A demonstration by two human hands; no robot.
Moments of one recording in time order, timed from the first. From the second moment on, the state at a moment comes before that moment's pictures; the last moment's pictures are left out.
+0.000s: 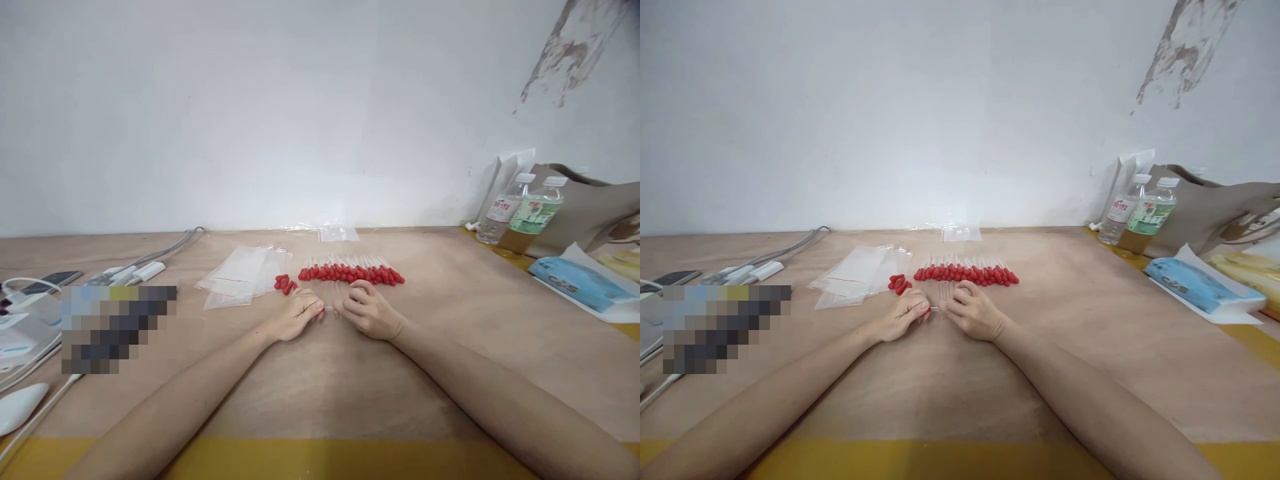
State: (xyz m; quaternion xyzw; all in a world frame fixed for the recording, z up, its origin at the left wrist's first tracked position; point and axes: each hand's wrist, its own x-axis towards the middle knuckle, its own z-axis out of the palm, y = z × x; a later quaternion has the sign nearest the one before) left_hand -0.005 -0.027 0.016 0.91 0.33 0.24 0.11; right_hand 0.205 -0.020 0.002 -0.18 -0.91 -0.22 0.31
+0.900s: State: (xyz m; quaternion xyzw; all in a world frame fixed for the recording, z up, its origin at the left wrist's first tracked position) left_hand -0.015 -0.029 0.016 0.91 0.31 0.24 -0.16; right_hand 0.213 -0.016 -0.013 -0.21 -0.87 -0.13 0.43
